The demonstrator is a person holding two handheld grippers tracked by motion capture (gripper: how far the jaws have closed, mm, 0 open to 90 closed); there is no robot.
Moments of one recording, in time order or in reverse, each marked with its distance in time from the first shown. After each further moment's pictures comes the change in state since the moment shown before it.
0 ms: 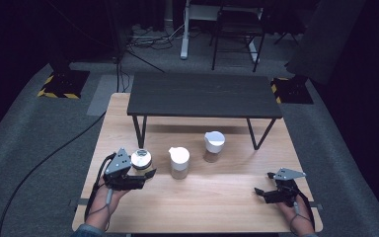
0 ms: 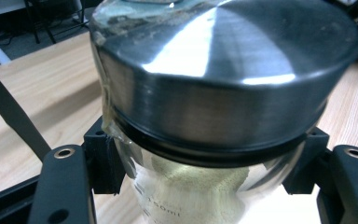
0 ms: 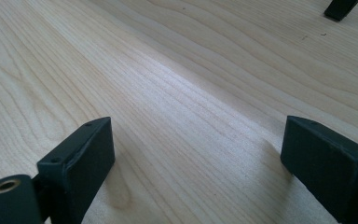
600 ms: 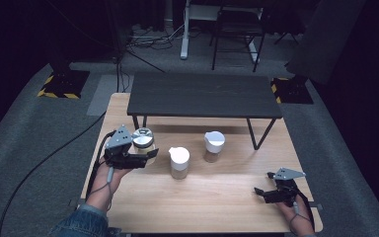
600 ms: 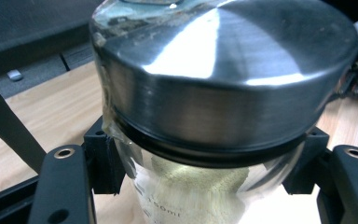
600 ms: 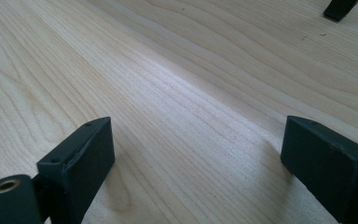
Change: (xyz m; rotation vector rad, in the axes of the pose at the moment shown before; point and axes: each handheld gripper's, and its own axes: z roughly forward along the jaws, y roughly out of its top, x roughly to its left) left arm 0.022 0.054 0.000 -0.019 0.008 -0.026; right arm 0.001 0.001 0.001 0.001 -0.004 0.003
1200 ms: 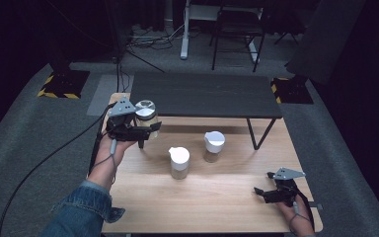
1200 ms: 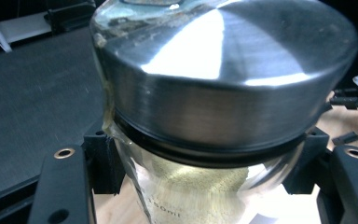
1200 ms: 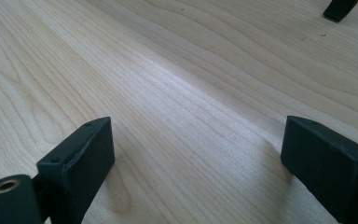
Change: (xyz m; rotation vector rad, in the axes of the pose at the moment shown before) left arm 0.019 0.061 0.007 -0.021 0.039 0.004; right arm 0.000 0.000 0.000 0.000 -0.001 0.002
